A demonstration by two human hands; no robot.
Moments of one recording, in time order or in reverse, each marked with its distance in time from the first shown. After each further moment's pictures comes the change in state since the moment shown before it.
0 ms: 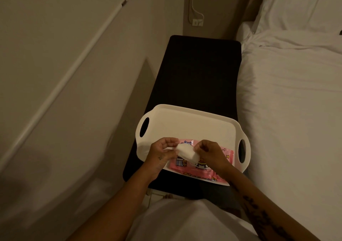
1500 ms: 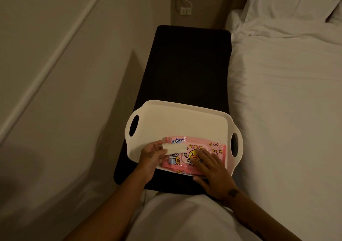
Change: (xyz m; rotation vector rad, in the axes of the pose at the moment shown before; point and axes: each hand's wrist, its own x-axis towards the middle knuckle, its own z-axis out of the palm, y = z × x) left_hand 0.019 -0.025 0.002 -0.197 0.179 -0.257; right_hand -0.033 0.089 -0.010 -0.927 -0.063 -0.433
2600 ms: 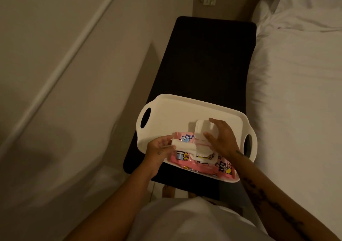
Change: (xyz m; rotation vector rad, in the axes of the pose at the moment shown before) left_hand -0.010 -0.001 -0.004 0.125 0.026 0.074; right_hand 0.087 0.012 -0.050 0.487 0.195 0.345
